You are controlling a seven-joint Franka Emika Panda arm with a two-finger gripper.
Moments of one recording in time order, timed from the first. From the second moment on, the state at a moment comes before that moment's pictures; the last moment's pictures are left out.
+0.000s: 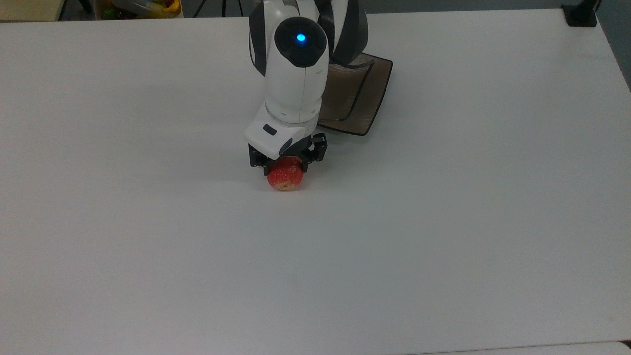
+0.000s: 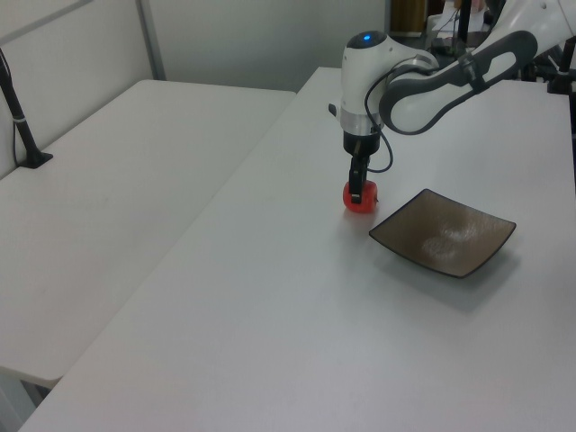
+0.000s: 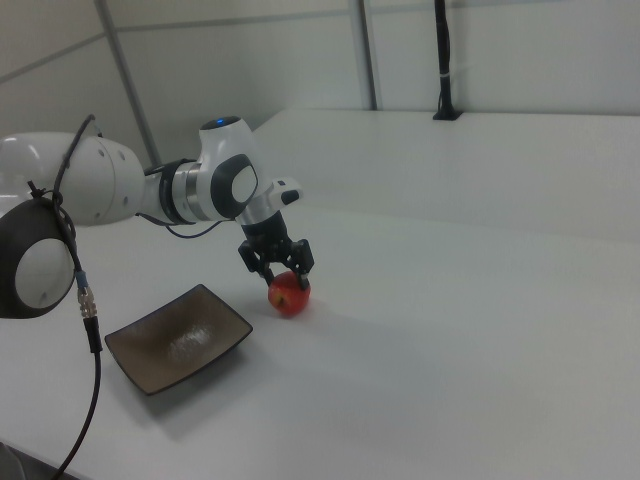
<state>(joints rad) 0.10 0.49 0.08 -1.64 -0.20 2.18 0.05</state>
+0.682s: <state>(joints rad) 0.10 0.43 0.09 -1.63 -0.22 2.18 0.11</state>
